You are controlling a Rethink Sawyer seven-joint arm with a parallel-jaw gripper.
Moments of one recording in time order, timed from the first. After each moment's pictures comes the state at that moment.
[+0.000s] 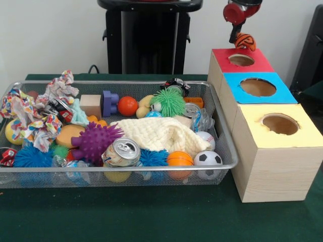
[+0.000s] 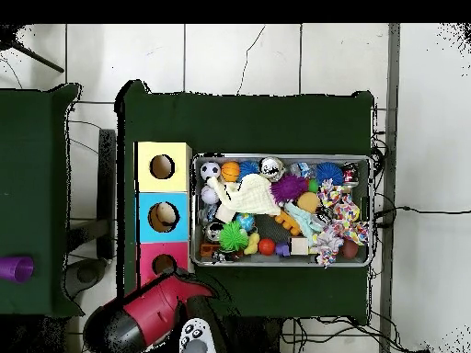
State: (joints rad) arm -0.07 -0.91 0.33 2.19 -0.43 0.52 1.50
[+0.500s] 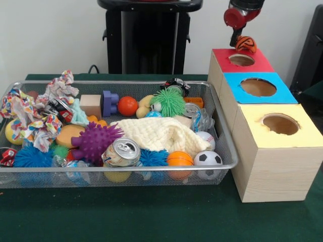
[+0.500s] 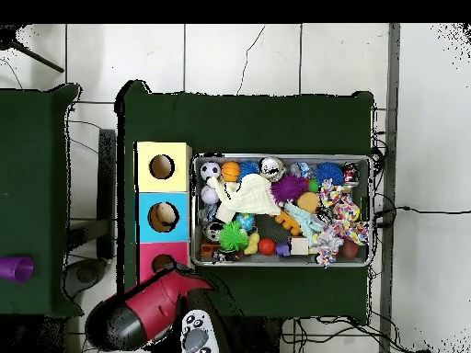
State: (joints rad) arm -0.07 -0.87 0.33 2.16 -0.43 0.53 1.50
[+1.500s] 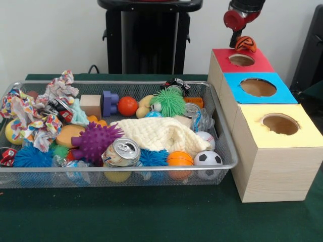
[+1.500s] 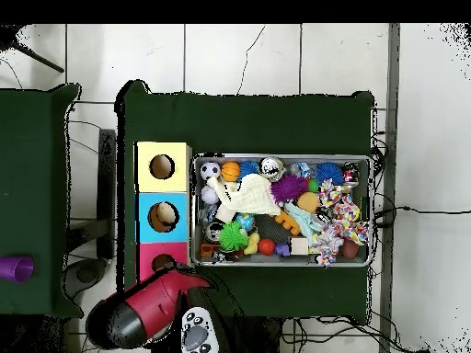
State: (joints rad) arm -0.07 -0.86 0.33 2.16 -0.43 0.54 1.50
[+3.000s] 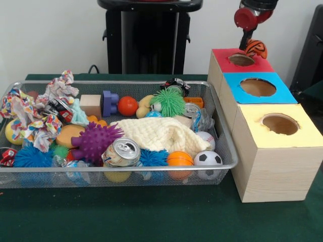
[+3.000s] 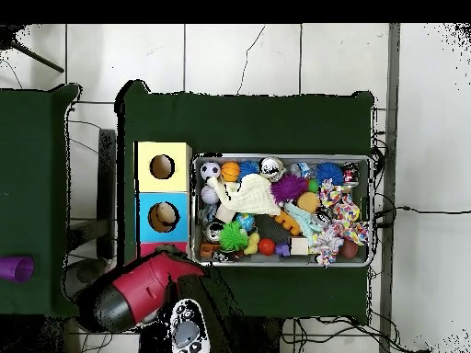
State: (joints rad) arm -0.05 -0.88 0.33 2.05 -0.42 0.61 1.50
